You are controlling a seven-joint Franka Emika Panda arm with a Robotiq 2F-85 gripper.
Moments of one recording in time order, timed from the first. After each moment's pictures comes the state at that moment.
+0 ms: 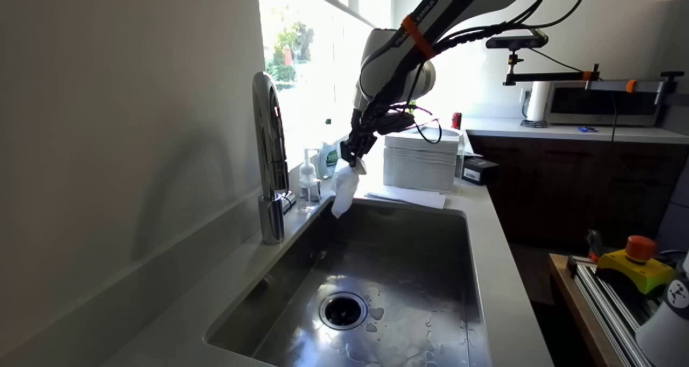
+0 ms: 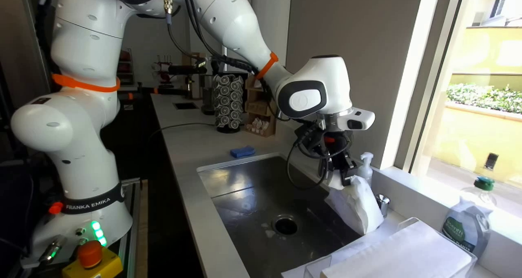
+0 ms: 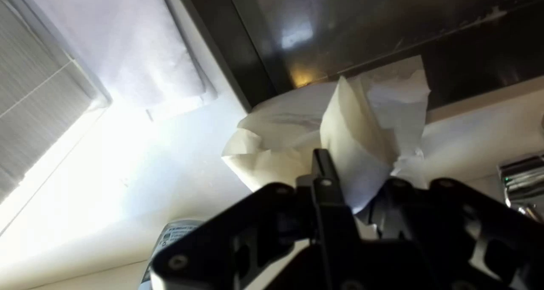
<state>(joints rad) -0.26 0.29 -0.14 -2.06 0.02 2.68 -0.04</state>
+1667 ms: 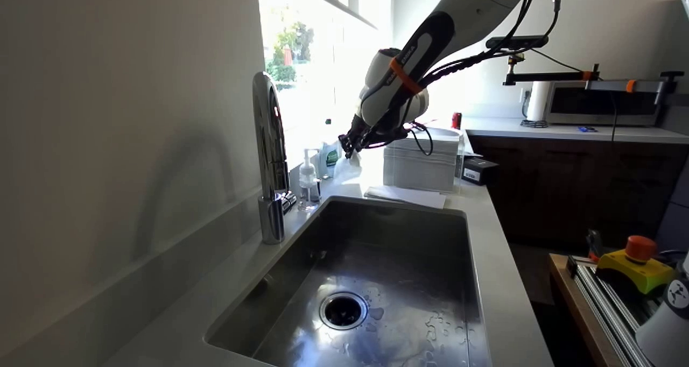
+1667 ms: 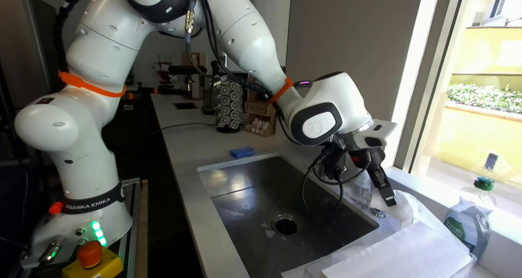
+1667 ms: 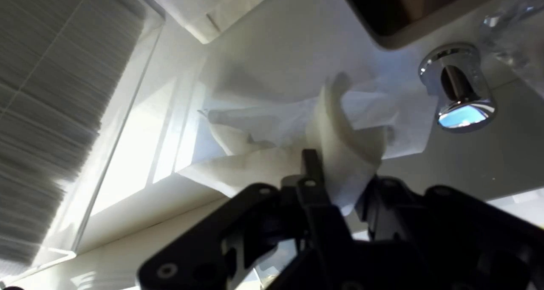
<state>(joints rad) -0.20 0.49 -0.31 -1.94 0.00 3.00 0.21</state>
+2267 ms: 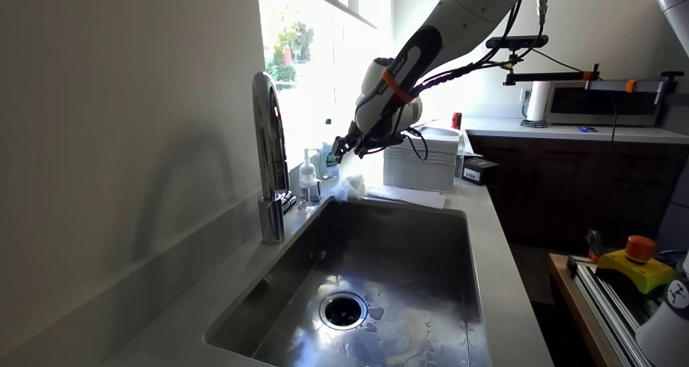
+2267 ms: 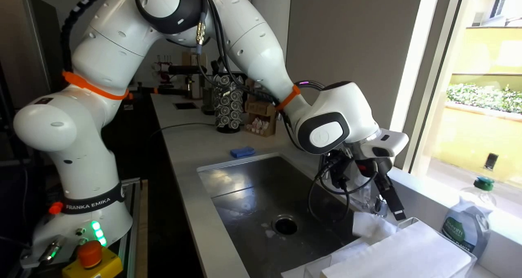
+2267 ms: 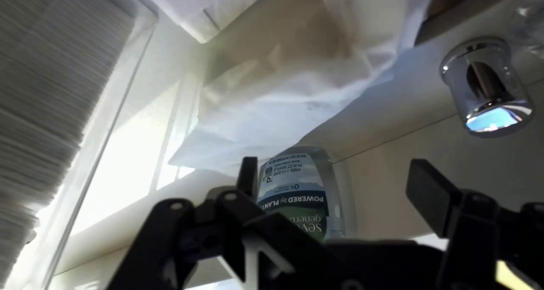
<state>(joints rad) -0.22 0.56 -0.30 -1.87 0.03 2.99 0.21</state>
